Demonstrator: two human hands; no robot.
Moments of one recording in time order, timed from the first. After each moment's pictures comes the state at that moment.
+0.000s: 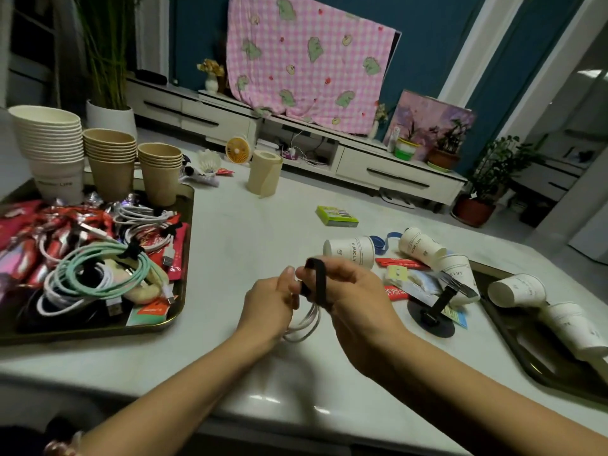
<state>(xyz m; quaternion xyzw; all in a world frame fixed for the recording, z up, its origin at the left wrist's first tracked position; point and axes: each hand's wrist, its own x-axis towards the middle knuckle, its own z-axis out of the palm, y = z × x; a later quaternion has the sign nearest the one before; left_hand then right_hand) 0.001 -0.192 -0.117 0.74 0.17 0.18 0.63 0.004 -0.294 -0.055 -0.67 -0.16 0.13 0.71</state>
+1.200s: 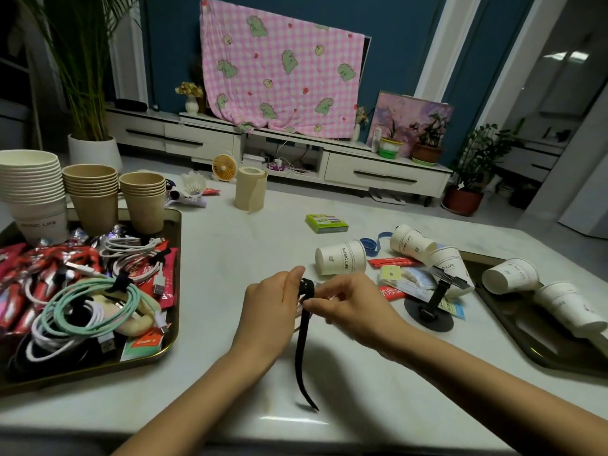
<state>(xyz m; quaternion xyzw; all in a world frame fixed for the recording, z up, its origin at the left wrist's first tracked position) 0.004 -0.190 -0.103 0.84 0.04 0.30 0.46 0.032 -0.315 -0.064 -0.86 -0.26 0.08 0.43</state>
